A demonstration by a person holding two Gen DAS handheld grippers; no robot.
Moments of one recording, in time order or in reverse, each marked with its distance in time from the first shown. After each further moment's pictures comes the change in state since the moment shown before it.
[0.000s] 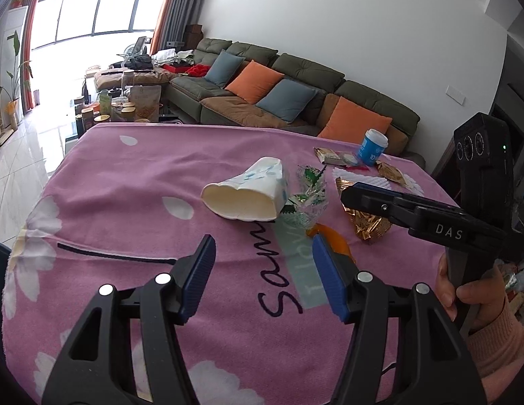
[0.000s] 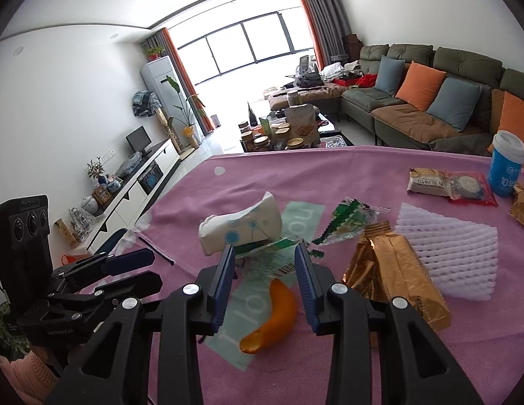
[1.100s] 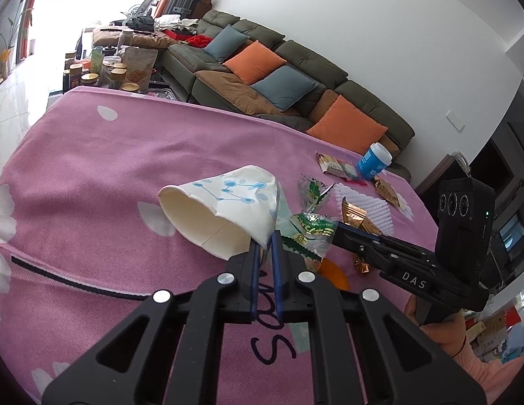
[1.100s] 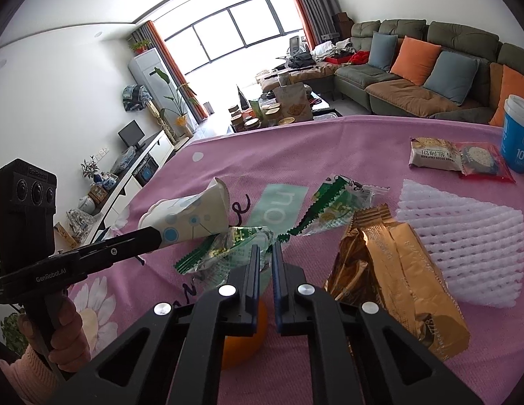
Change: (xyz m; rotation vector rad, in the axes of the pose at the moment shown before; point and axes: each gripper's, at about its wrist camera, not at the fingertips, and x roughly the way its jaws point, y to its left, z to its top) left arm 0.049 0.031 0.028 -0.153 0.077 -0.089; right arm 0.037 -0.024 -0.003 0.058 0.075 0.015
